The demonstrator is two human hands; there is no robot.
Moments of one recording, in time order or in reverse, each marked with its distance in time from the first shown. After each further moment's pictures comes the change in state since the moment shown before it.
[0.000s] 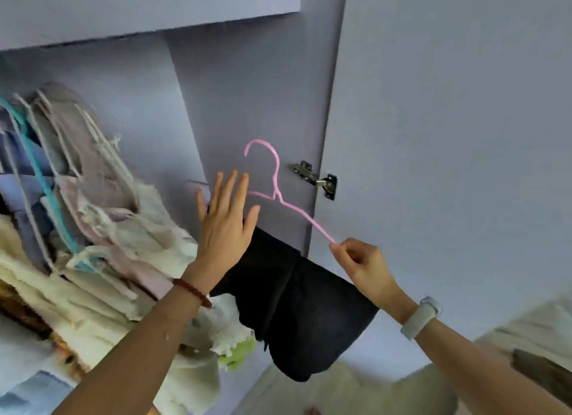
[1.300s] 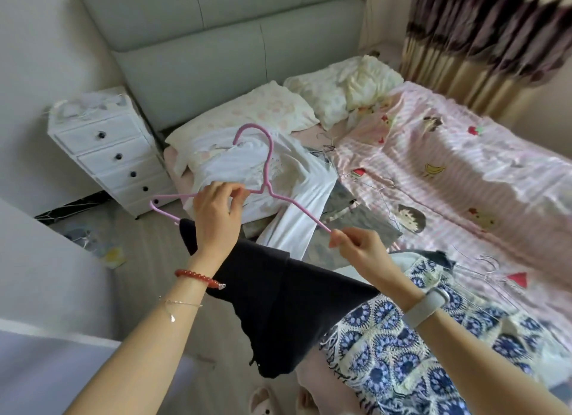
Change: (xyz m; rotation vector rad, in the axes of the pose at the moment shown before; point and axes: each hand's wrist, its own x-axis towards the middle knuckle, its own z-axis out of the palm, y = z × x) left_hand -0.149 0.632 0.114 -0.996 -0.447 0.827; right_hand -0.449 0.113 -0.362 -0.110 1.080 0.676
